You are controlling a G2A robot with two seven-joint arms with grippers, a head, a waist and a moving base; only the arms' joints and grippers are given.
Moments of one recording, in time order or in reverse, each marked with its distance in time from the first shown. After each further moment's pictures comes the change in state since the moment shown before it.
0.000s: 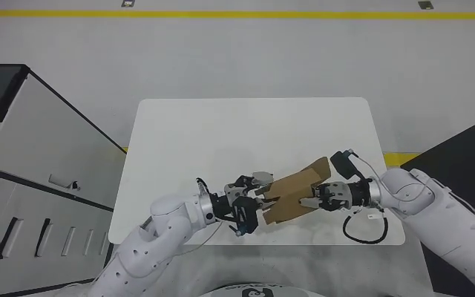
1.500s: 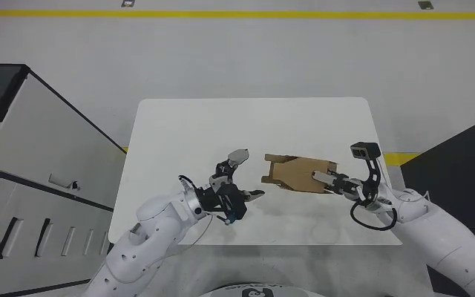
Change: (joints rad) left arm 0.069 0.013 -0.085 -0.054 -0.055 0.115 -0.059; right arm -0.050 -0.020 -0.089 0.096 0.644 0.021 0.007
